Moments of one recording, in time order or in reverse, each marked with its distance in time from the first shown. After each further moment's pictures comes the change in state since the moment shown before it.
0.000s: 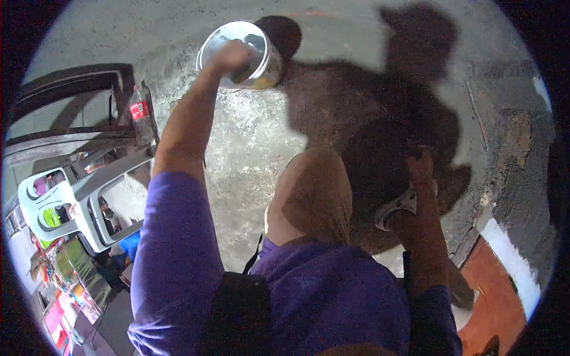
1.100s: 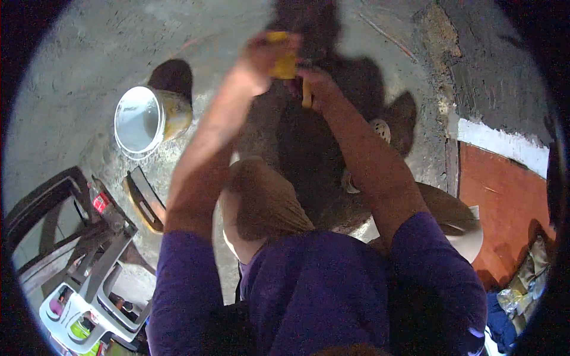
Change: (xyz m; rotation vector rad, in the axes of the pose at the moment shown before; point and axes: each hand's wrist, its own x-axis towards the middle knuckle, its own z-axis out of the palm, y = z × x) left_hand 0.120 0.282 -0.090 -1.953 0.087 0.293; right_hand 0.071 -0.068 0.006 1.615 -0.349 -0.105
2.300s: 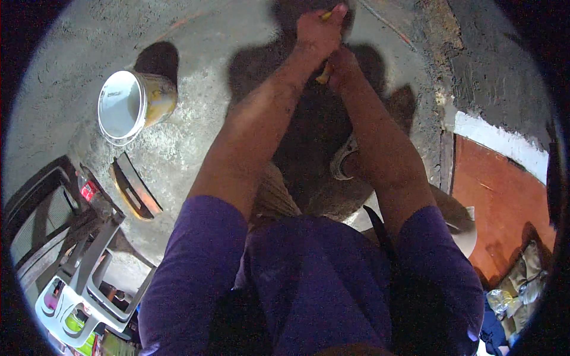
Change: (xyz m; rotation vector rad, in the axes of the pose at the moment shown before) left_hand 0.094 -0.086 0.095 0.659 0.427 0.249; right_hand 0.016 -0.002 -0.105 -1.372 0.269 -0.346
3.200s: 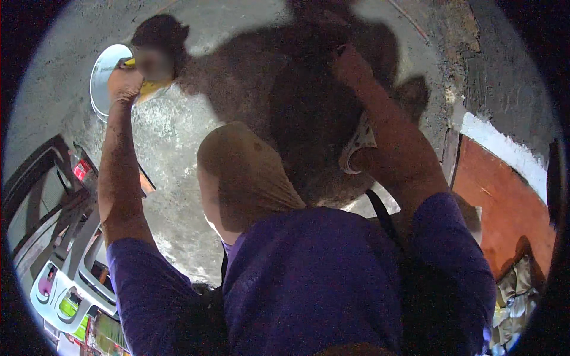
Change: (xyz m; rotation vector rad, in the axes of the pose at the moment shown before) left_hand -0.083 -0.076 -0.379 1.119 0.022 -0.532; right_hand -0.054 -0.018 -0.002 -0.598 -0.374 0.083
